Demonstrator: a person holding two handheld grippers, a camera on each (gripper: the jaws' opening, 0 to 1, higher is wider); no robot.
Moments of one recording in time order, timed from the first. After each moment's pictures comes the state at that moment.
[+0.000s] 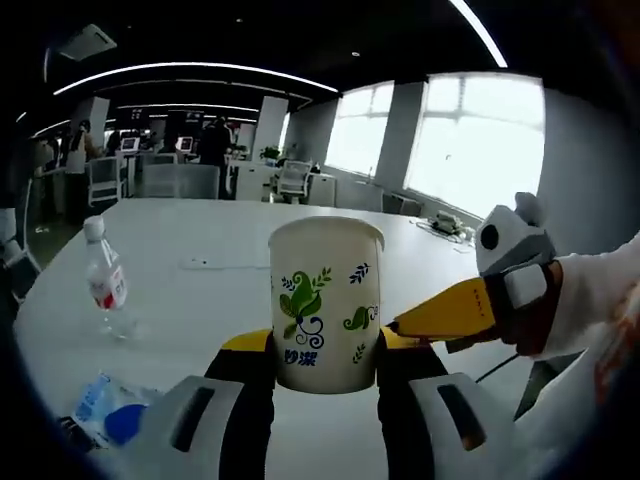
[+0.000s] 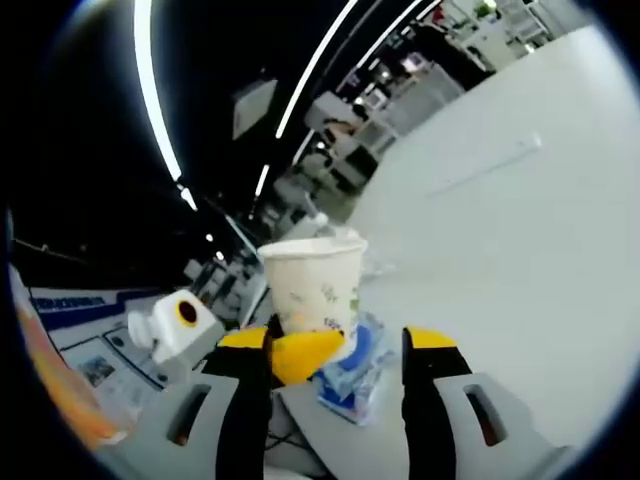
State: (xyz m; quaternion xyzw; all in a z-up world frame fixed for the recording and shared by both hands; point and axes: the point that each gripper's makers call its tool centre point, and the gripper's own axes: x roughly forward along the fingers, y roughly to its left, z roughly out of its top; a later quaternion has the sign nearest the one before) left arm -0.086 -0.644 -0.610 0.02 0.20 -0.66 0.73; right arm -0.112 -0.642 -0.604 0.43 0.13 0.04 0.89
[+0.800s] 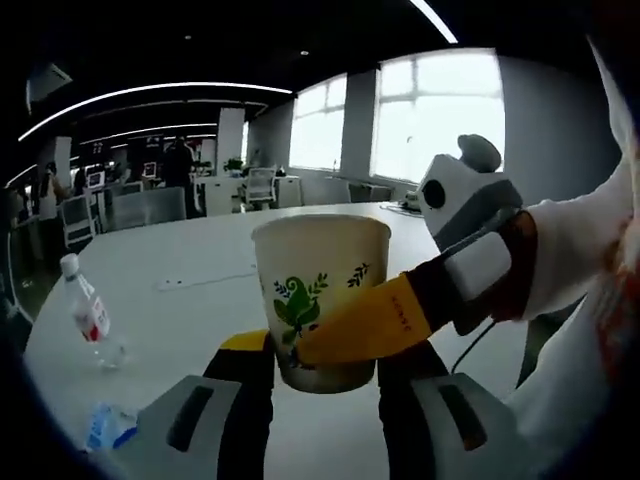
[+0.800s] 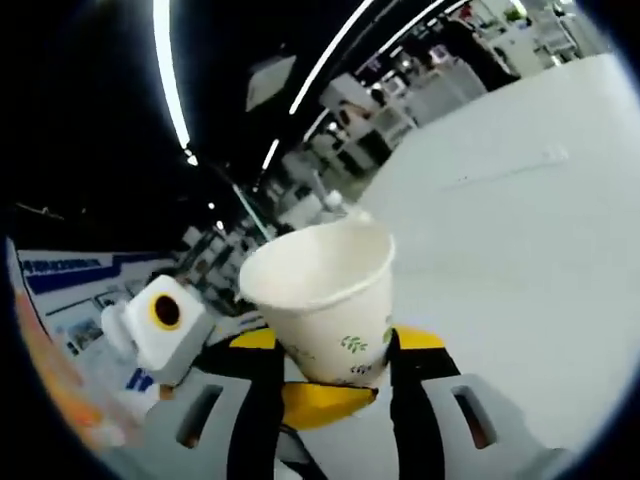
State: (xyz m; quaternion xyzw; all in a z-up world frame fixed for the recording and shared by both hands) left arm -0.119 -0.643 -0.616 0.09 0.15 -0.71 0.68; right arm -0.108 -0.624 -0.611 0.33 0.20 0.06 0.92
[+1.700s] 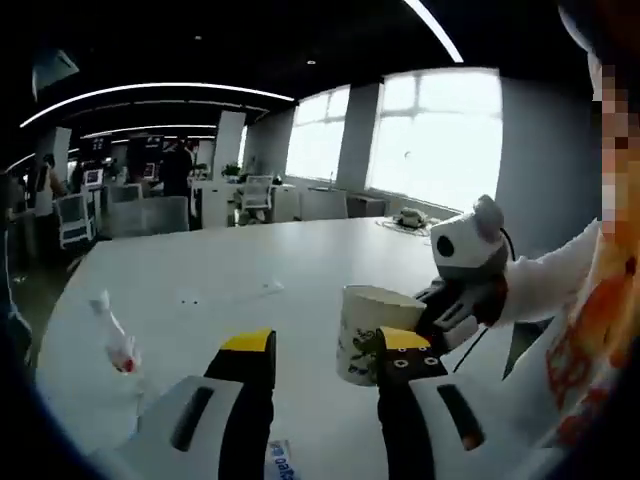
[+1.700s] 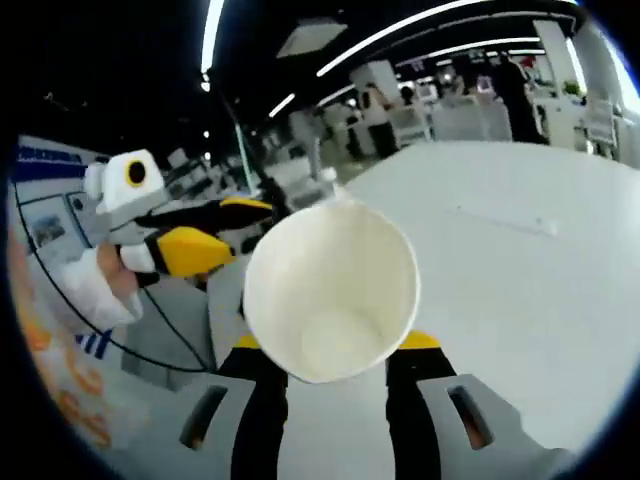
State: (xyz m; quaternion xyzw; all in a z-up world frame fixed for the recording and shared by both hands) left arm -0.088 -0.625 -0.538 0.10 0.11 -0.76 0.63; right arm -0.117 -0.637 -0.629 0.16 0.27 0.07 0.95
